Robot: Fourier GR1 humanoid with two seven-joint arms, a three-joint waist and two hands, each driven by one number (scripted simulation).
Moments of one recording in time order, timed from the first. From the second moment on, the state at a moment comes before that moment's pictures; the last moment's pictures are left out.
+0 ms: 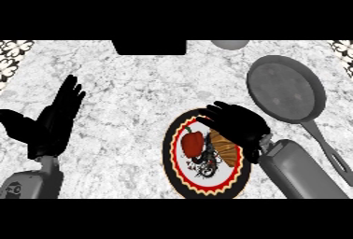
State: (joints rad) left arm -0.15 0.23 0.00 -1.61 0.17 0.15 0.23; right arm -0.46 -0.33 0.49 -1.49 1.17 0.58 -0.21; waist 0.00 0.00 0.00
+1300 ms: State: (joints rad) left arm -0.17 0.19 0.07 -1.59 0.13 0.09 0.24; right arm -0.52 -0.14 0.41 -1.12 1.33 0.36 -0.44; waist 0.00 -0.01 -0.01
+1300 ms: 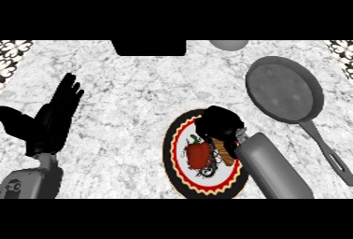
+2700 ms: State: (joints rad) left arm -0.15 0.19 0.09 -1.59 0.13 0.07 0.23; right arm -0.49 0.00 0.33 -1.94 1.36 0.54 0.47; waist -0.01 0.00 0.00
